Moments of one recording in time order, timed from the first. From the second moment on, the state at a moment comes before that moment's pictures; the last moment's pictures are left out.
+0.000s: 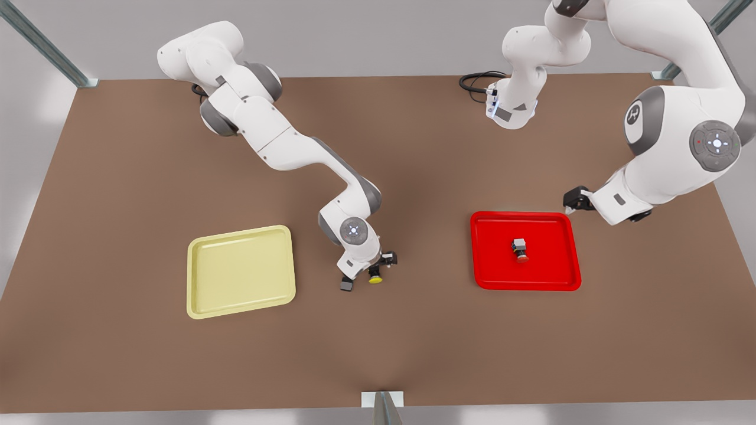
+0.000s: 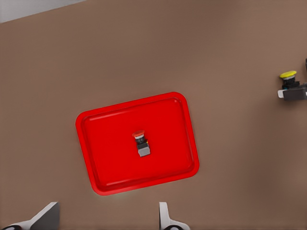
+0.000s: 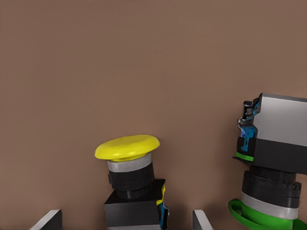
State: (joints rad) left arm -0.09 0.22 -0.01 -1.38 0.00 1.50 0.15; right arm 0.56 1.06 0.19 -1.13 -0.07 2.27 0.69
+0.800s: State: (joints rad) left arm -0.09 0.22 -0.01 -1.39 0.00 1.50 0.15; right arm 0.56 1.07 0.19 -1.10 -0.07 2.20 0.69
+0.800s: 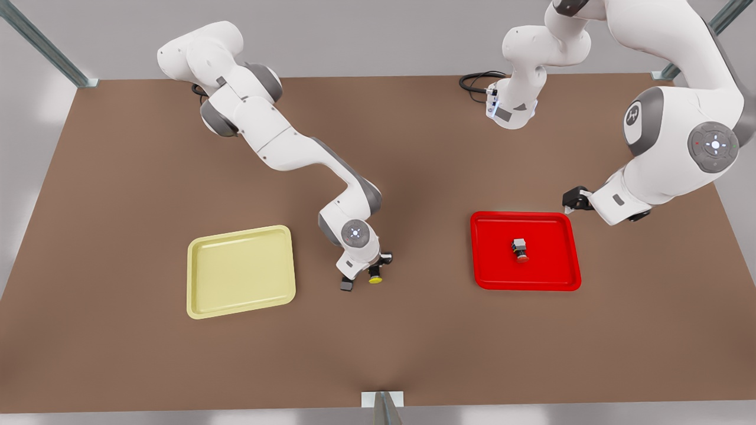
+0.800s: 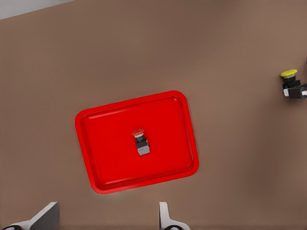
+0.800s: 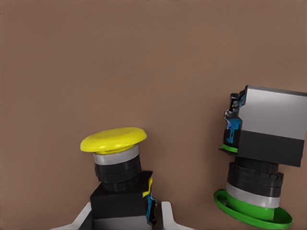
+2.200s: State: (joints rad) left arm -0.09 0.22 -0.01 -1.39 -0.01 1.51 0.14; right arm 0.07 0.08 0.22 -1.70 0.00 1.69 0.09
